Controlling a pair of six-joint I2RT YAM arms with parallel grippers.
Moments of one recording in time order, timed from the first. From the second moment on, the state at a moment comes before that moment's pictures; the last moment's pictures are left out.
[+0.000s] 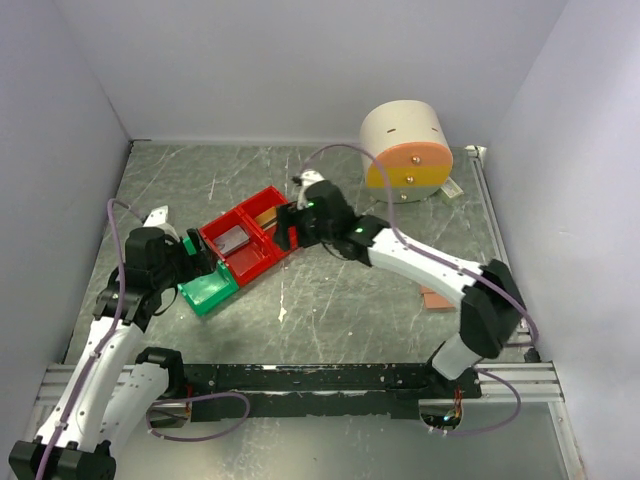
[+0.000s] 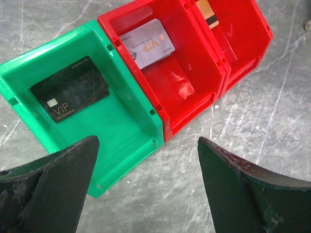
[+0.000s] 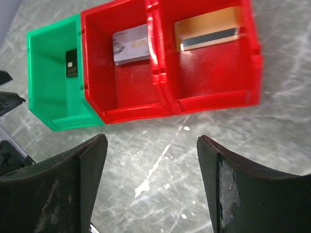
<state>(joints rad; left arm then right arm) -0.16 0.71 0.66 -0.56 0.02 -0.43 0.78 1.52 1.19 -0.21 -0.03 0.40</state>
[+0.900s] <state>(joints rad) -0.16 0.68 0.66 -0.58 -0.02 -0.46 0.96 1.95 1.55 -0.43 0.17 0.36</state>
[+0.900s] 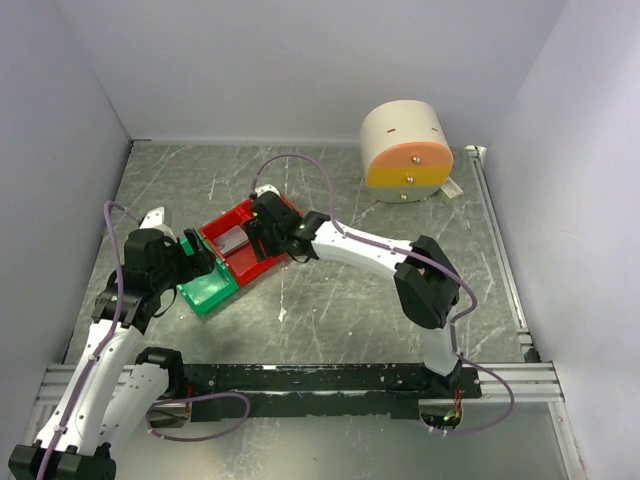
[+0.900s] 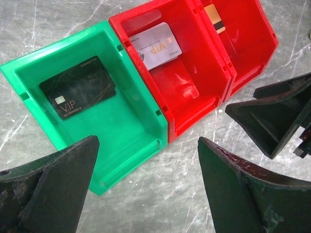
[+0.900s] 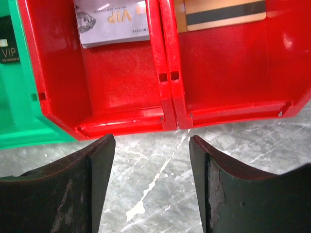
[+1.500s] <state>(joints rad) -0.16 0.69 0.66 -0.58 -0.02 -0.46 0.96 2.19 1.83 -0.50 0.29 0.30</state>
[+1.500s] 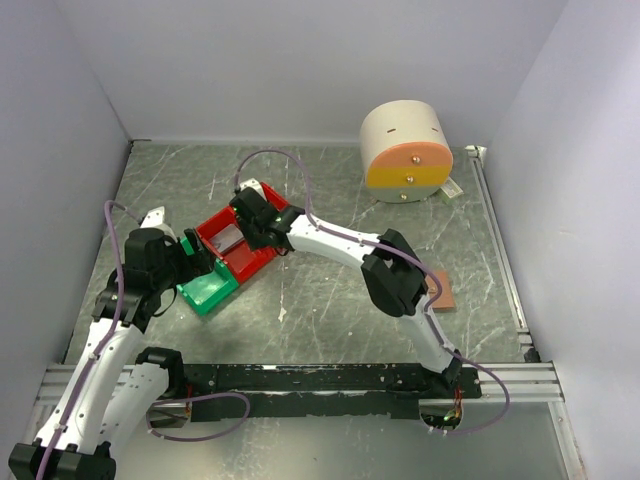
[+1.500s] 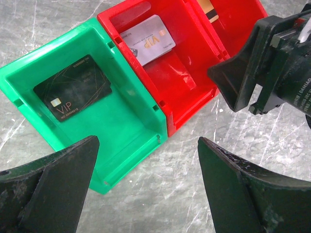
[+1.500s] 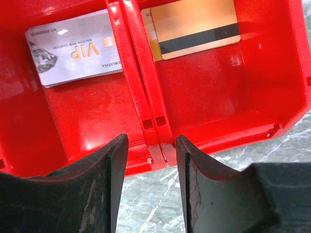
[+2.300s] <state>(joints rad) -0.16 0.69 0.66 -0.58 -0.02 -0.46 0.92 2.30 1.94 -0.50 0.25 0.20</state>
